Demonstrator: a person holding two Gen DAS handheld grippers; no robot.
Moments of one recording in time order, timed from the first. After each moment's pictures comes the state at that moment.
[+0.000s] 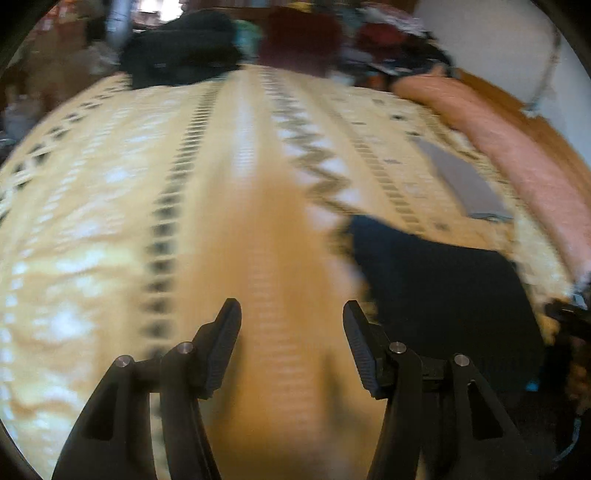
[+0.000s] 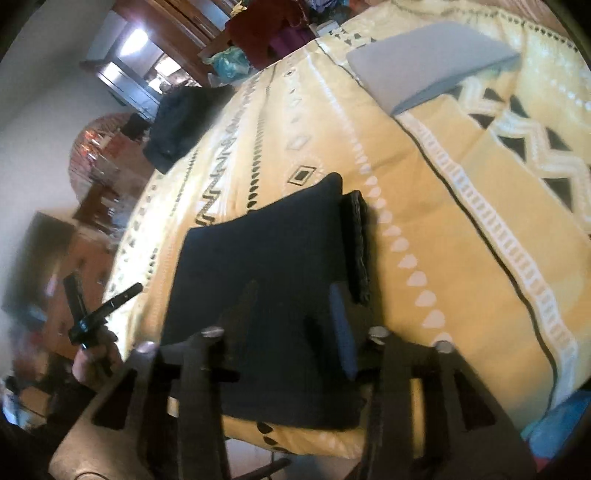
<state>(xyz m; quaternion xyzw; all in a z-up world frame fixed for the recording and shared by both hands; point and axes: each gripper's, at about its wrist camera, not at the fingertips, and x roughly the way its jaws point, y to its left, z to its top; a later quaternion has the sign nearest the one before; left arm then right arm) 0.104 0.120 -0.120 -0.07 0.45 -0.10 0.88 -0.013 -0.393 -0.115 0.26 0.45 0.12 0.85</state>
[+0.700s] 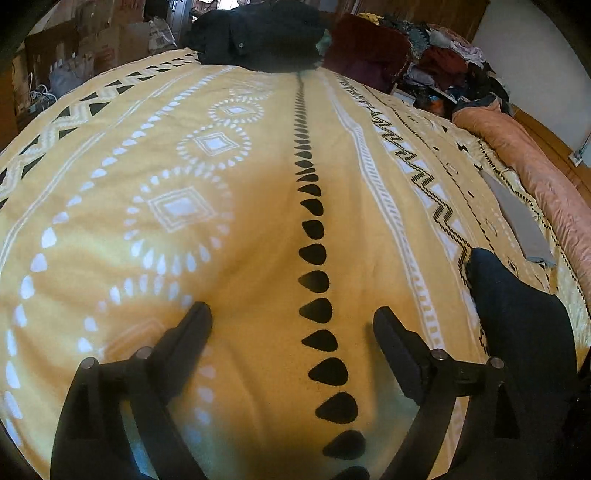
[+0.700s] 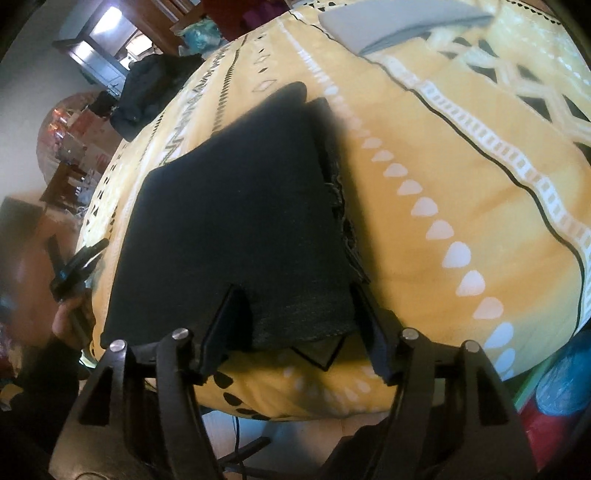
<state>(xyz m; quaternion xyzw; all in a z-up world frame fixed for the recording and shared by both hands) 0.131 0.203 -0.168 -0.12 0.44 -0.04 0.89 -0.054 -0.372 -0.165 0.23 0.50 0.07 0.83</state>
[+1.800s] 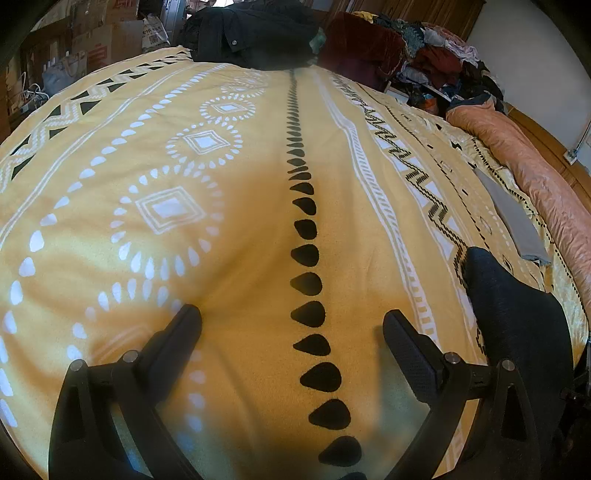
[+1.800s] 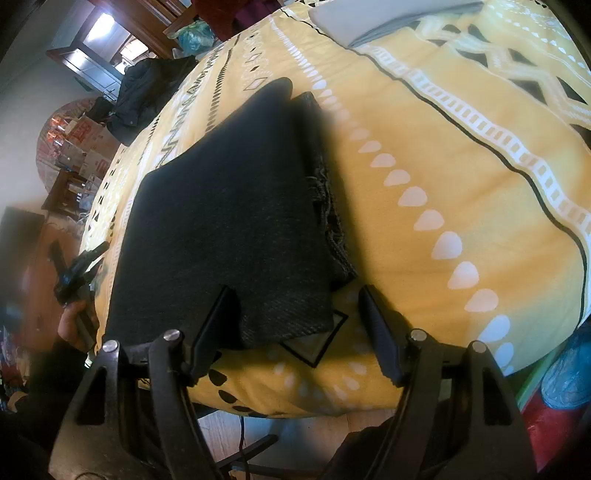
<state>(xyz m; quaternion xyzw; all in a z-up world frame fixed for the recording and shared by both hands) 0.137 0.202 -0.171 -0.12 0.44 -0.06 0.89 -0.063 -0.379 -0.167 0.25 0.51 0.07 0.82</state>
